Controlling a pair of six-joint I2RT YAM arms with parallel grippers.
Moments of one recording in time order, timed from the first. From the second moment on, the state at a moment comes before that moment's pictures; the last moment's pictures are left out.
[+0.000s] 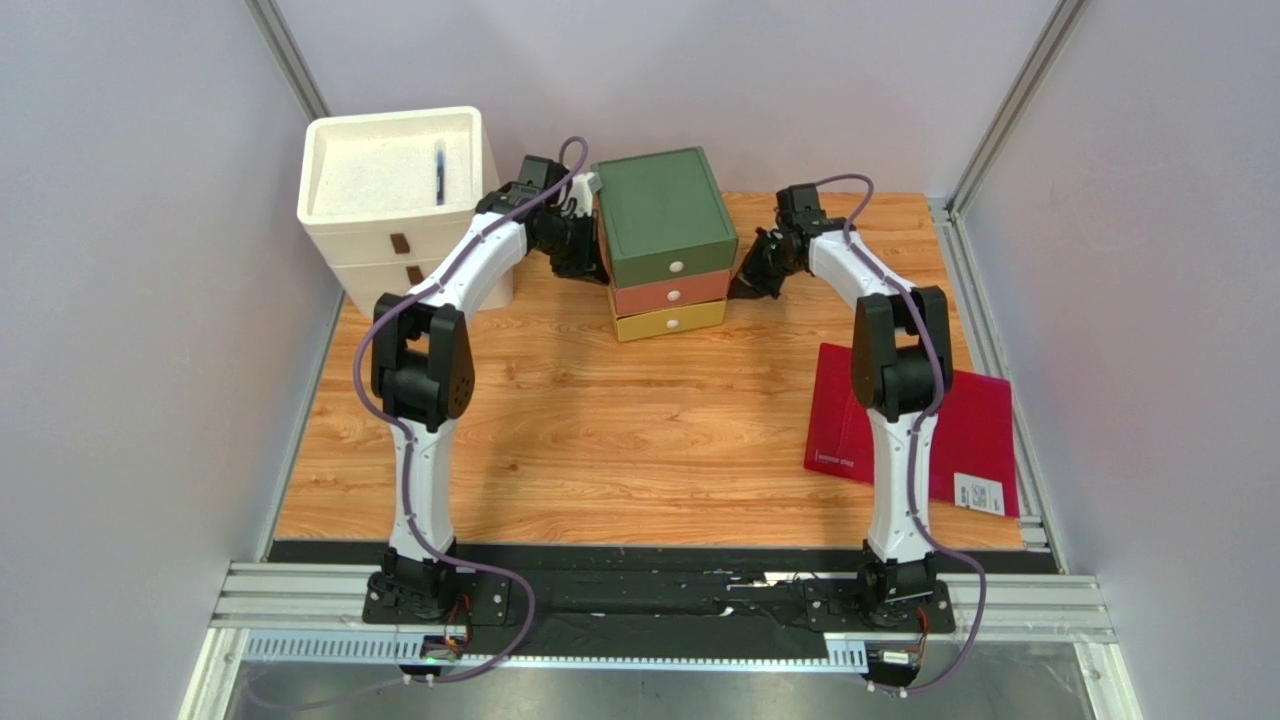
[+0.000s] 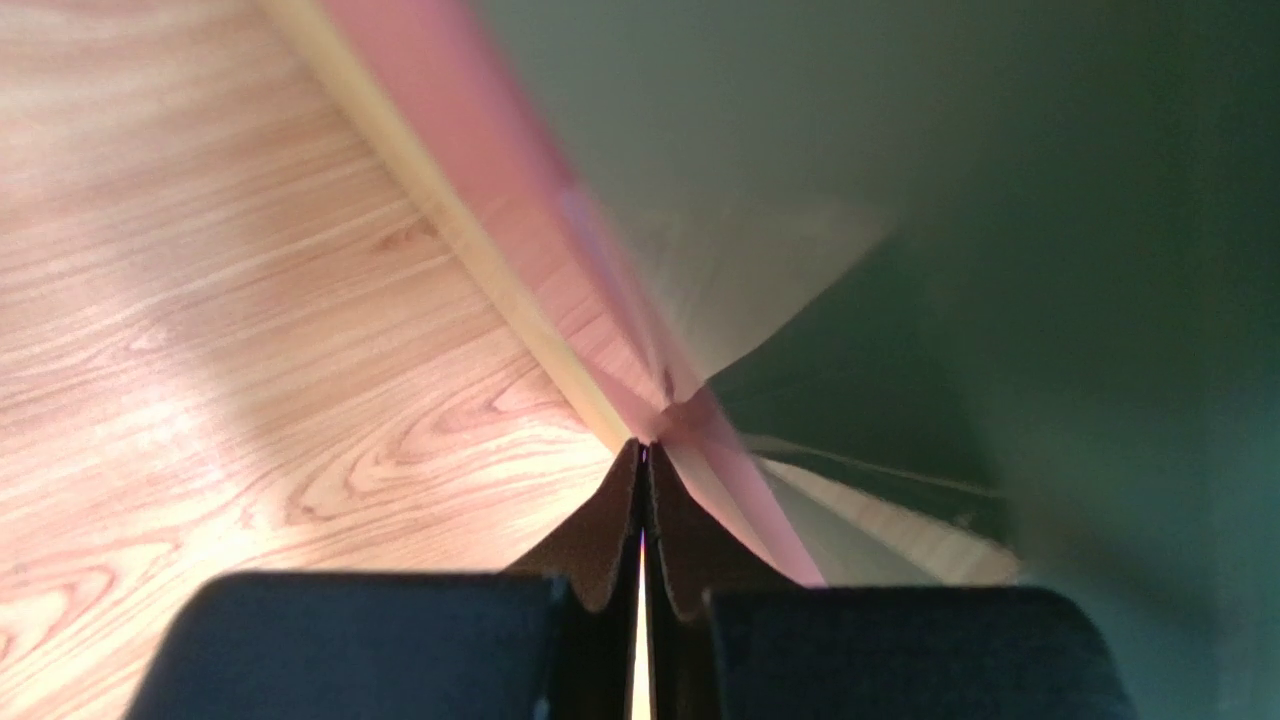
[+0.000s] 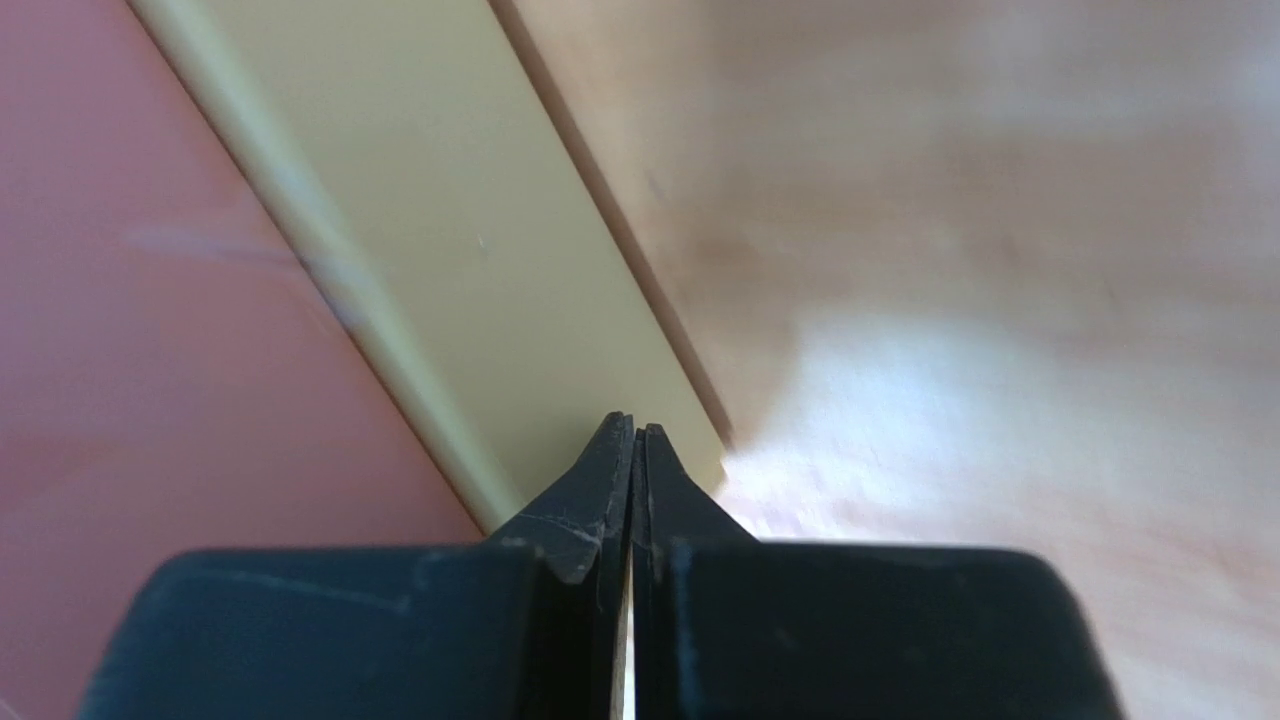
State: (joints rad) left arm -0.30 2.17 1.96 -0.73 0.45 -0.23; right arm 0.18 2.29 1.89 -0.58 -0.41 0.71
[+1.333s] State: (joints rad) left arm -0.32 1.74 1.58 -0.70 0.23 -0.23; right arm 0.09 1.72 1.55 -0.80 -0.22 0.34
